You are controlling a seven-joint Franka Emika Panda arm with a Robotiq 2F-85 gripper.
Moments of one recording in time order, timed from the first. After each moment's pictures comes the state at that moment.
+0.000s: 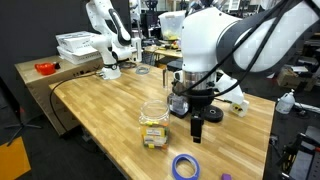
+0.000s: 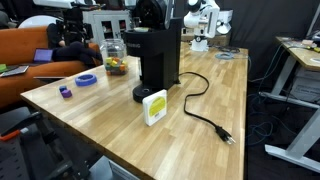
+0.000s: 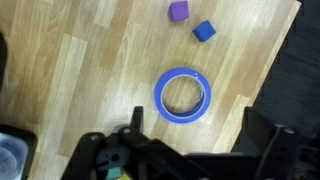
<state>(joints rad) 0.33 0.25 0.28 -2.14 0.03 2.29 0.01</state>
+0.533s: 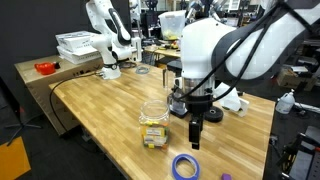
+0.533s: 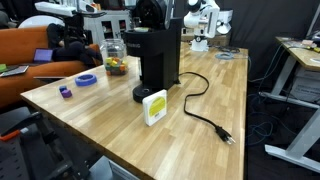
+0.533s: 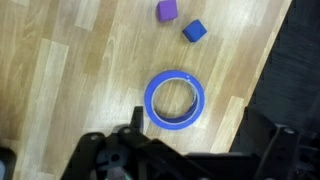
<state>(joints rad) 0.33 0.30 0.28 -2.15 0.09 2.32 -0.01</state>
